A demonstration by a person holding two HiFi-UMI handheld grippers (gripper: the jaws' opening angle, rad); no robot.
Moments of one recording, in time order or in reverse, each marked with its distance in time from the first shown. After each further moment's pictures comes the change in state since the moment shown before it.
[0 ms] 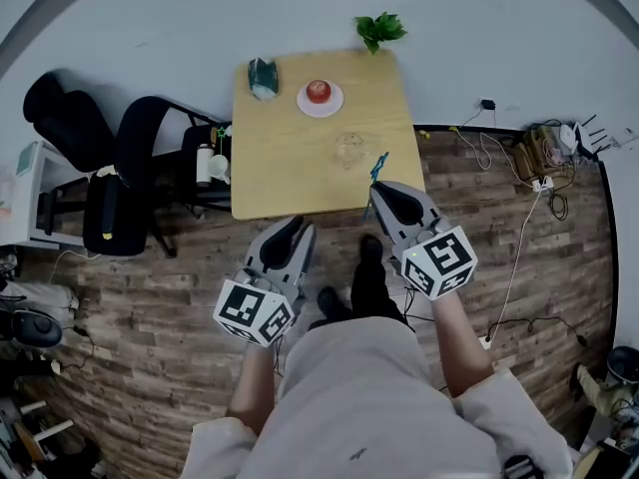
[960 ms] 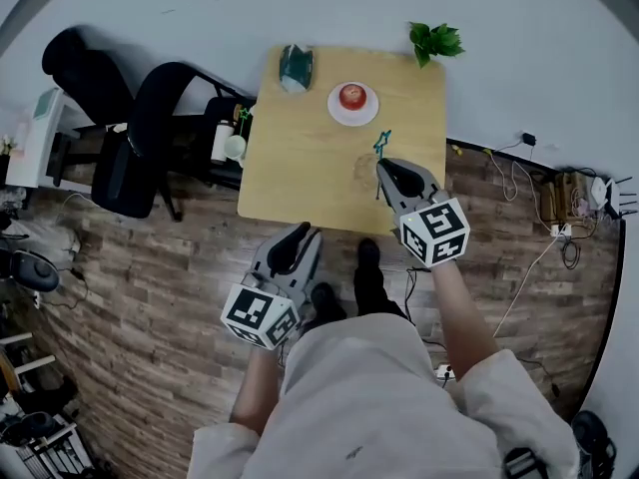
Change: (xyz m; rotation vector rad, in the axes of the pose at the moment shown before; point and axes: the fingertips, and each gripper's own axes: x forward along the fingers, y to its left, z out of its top) left arm 0.069 0.056 -0.014 -0.091 0.066 0.209; right arm 0.140 -0.104 -0.032 -0.039 0.144 0.139
